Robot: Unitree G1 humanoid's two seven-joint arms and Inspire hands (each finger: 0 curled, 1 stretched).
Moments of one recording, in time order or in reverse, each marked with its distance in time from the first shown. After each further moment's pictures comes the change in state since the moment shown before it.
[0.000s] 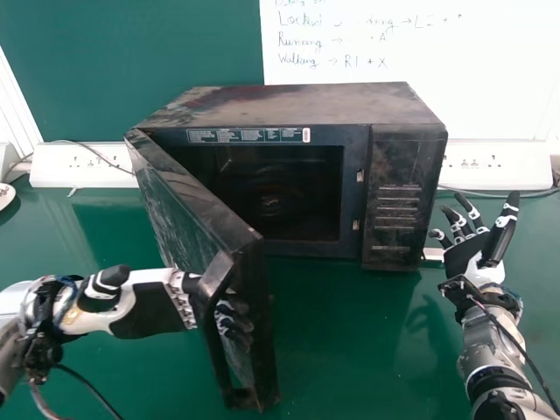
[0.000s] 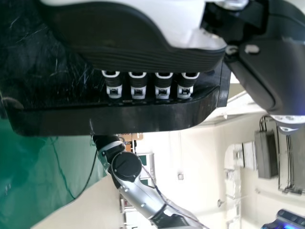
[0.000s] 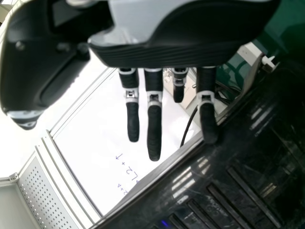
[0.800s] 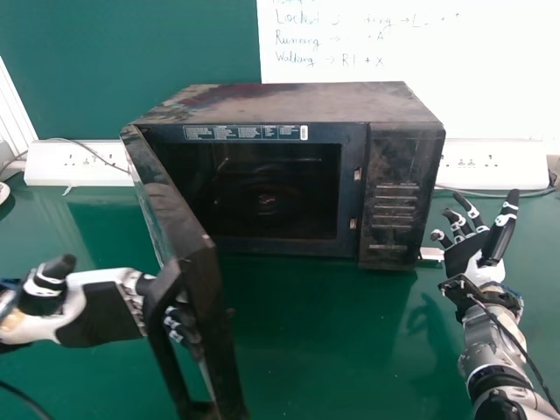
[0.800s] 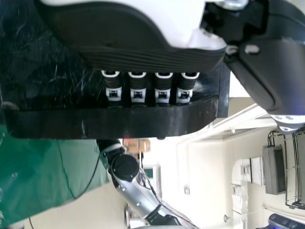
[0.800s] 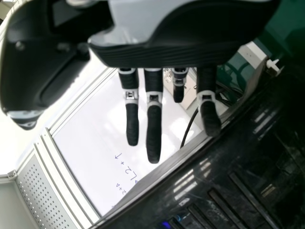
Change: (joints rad) left arm 0.151 0.143 0.216 -0.135 -0.011 0.112 0.000; right arm -0.004 -0.005 -0.002 0.002 -0.006 0.002 0.005
